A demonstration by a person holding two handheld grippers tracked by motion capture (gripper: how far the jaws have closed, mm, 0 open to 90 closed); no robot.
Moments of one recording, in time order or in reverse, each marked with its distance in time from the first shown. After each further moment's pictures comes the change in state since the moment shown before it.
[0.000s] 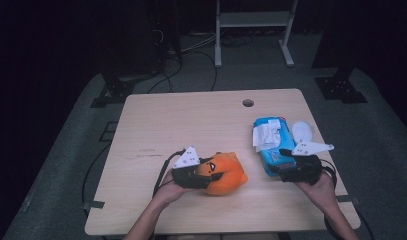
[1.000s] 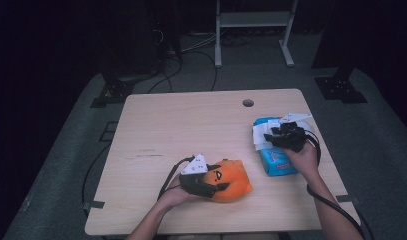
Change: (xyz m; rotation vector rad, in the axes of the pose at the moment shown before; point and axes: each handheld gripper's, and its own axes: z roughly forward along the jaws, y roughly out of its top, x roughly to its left) left arm -0.006 -0.017 0.020 0.030 -0.077 0.025; right arm -0.069 0.033 0.070 0.101 -0.149 0.105
